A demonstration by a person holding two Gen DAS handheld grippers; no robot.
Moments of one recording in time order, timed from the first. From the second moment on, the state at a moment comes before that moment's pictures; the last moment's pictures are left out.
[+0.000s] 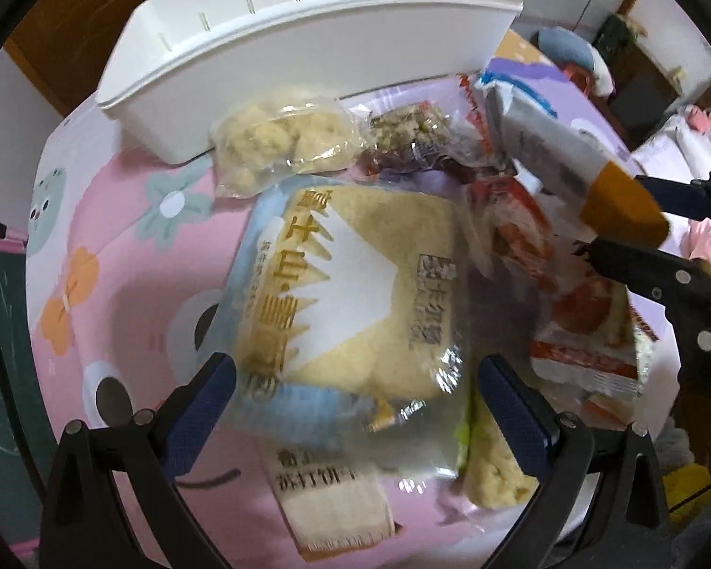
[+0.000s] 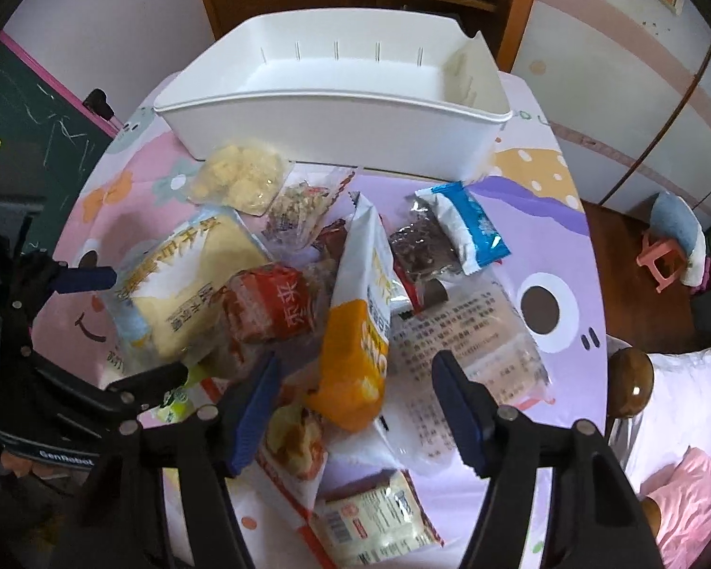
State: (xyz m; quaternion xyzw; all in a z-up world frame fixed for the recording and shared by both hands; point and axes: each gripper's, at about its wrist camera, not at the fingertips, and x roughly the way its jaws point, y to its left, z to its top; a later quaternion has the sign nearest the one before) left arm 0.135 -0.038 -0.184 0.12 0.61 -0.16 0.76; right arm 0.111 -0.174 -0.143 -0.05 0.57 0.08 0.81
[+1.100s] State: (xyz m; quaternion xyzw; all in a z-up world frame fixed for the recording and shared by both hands) left arm 0.136 -0.002 -0.151 0.02 0.58 -0.09 0.81; right arm 0.101 -0.210 -0.117 0.03 0.51 0.10 0.86
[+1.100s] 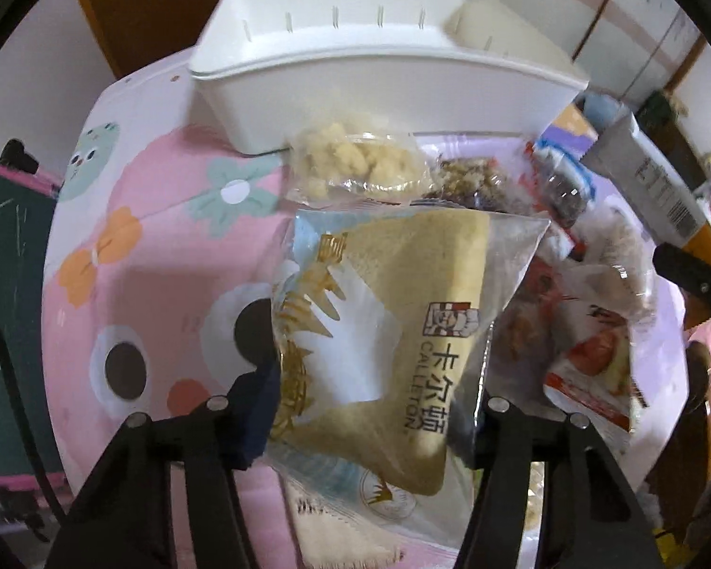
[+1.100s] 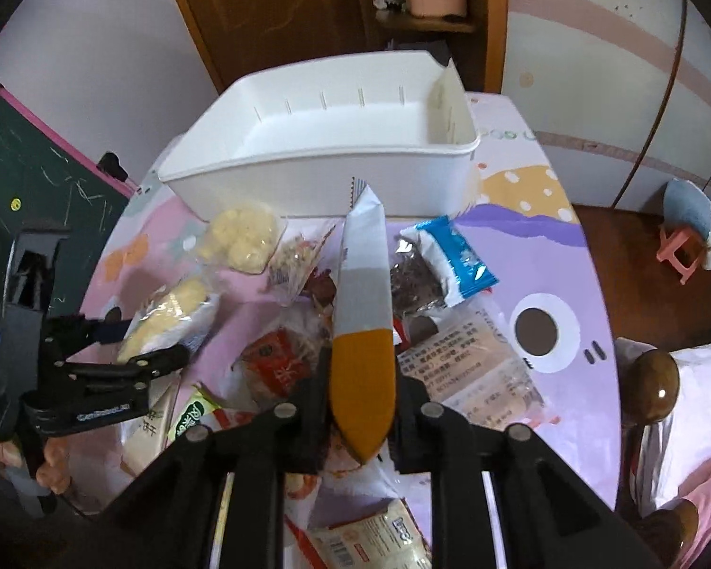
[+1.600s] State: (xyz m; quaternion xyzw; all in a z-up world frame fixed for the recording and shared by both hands) left arm 0.066 0.009 -0.081 0.01 0.48 -0.08 0.87; right arm 0.042 -0.197 -0.091 0.00 0.49 0.10 0.87
